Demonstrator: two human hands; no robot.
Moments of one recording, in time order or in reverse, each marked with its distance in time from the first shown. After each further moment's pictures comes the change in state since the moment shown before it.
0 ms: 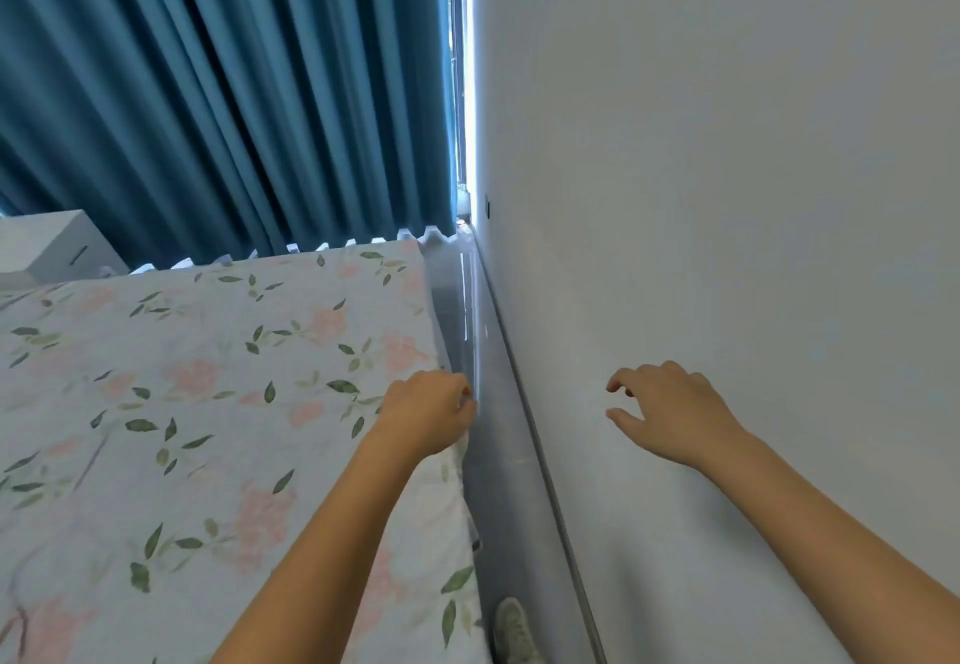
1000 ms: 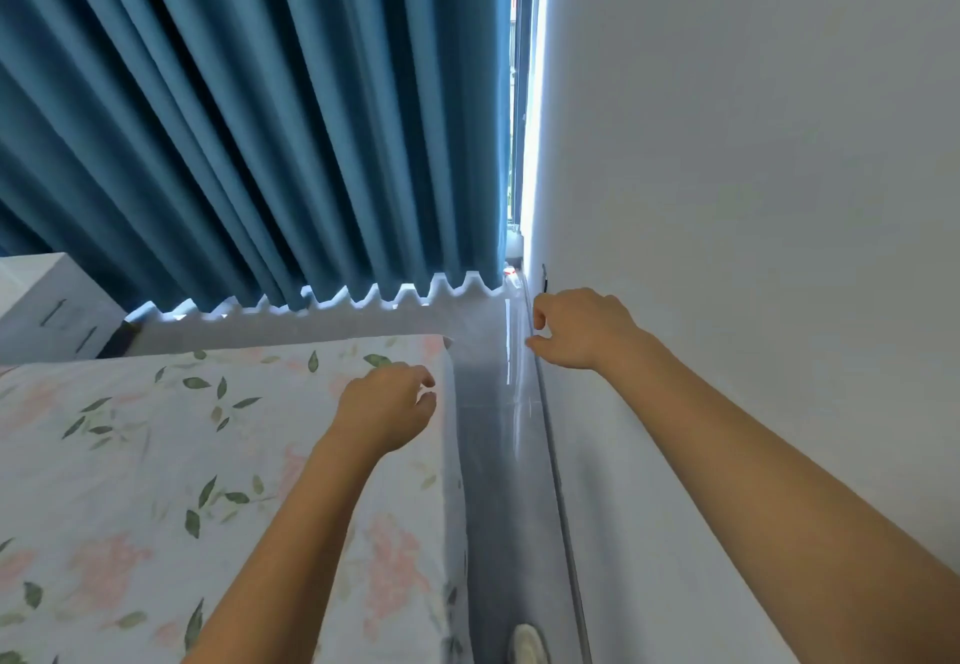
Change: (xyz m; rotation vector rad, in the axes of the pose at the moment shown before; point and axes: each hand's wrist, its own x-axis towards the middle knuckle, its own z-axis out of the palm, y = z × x) left_hand 0.559 -0.182 -0.161 -0.057 0.048 -0.262; right_hand 0.705 0.001 -0.135 0.022 -0.001 -0.229
